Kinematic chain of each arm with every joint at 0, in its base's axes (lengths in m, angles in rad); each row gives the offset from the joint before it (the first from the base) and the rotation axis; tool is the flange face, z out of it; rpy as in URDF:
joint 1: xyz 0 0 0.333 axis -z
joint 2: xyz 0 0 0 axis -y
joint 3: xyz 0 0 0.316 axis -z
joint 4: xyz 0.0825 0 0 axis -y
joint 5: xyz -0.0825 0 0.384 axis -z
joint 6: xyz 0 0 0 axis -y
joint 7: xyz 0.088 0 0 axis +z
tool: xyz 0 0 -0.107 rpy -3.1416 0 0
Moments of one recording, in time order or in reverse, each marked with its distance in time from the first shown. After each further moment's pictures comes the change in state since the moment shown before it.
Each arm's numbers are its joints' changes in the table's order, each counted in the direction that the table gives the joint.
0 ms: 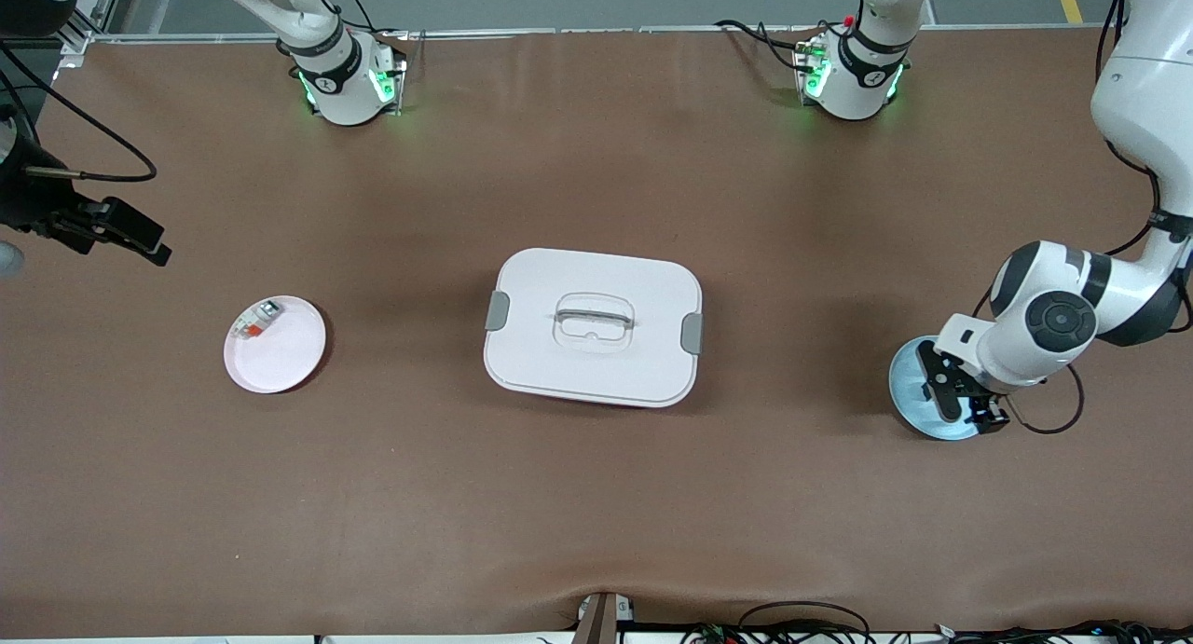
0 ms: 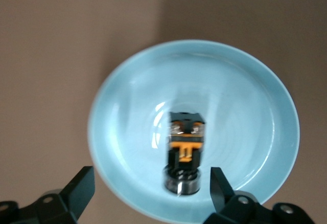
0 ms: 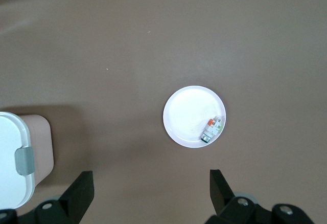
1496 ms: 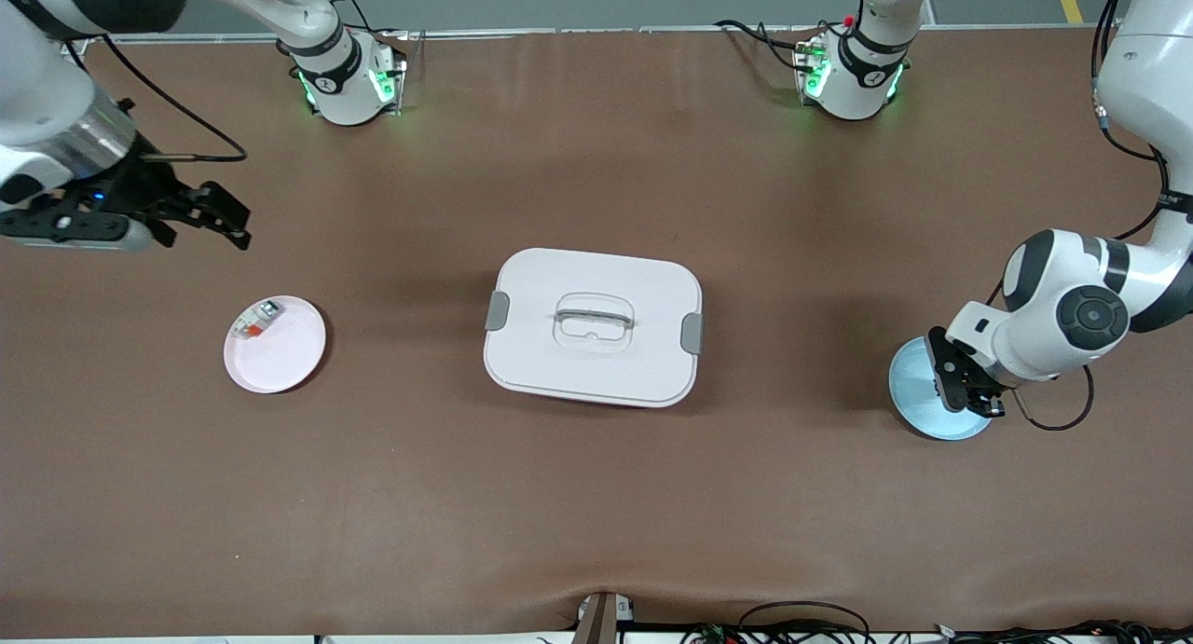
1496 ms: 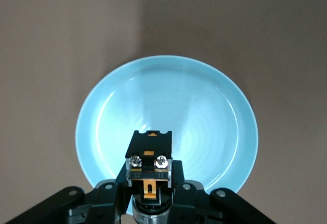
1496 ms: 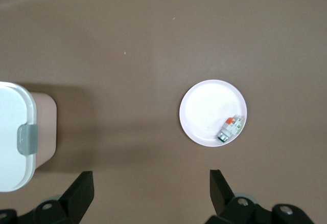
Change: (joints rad) left arm 0.005 0.023 -0.014 -0.025 0.120 -0.036 -0.222; right arm -0.250 0.124 0.166 -0.237 0.019 0.152 -0.001
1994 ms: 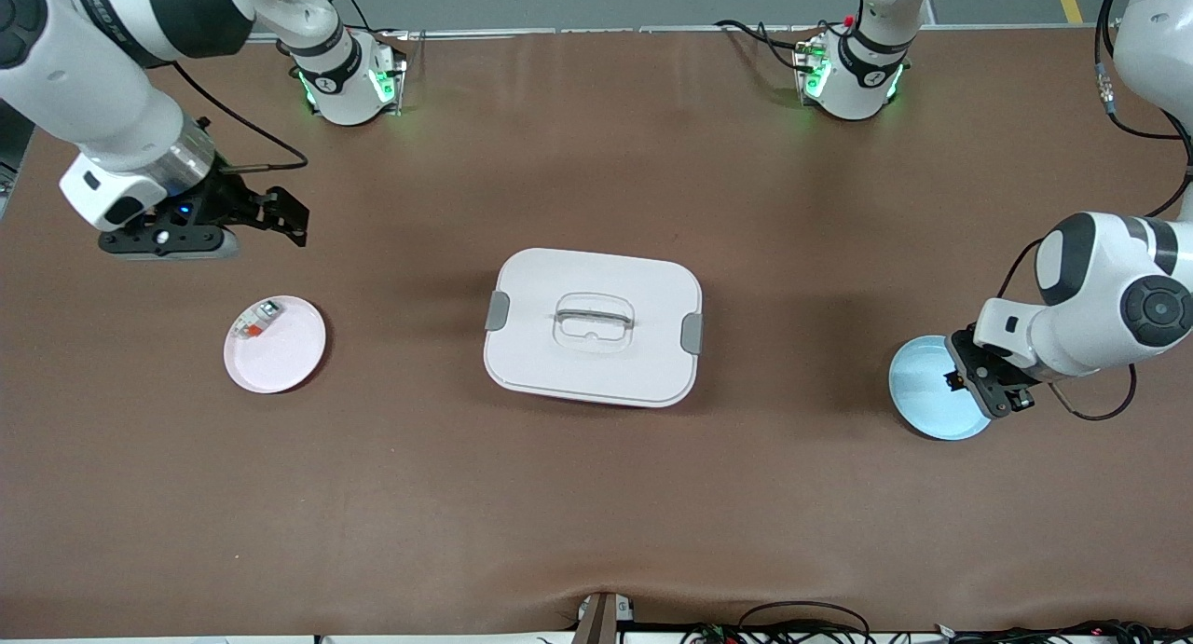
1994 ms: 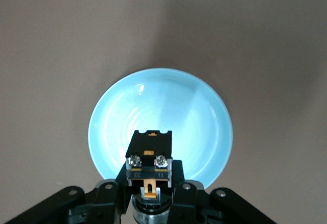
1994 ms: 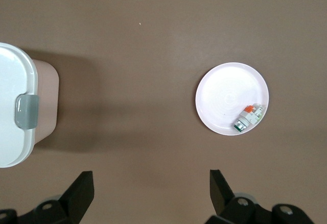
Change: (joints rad) left arm 0.008 0.076 0.001 0.054 0.185 -0.104 0.047; right arm -0.092 -0.006 0.001 -0.089 0.000 0.013 0.000
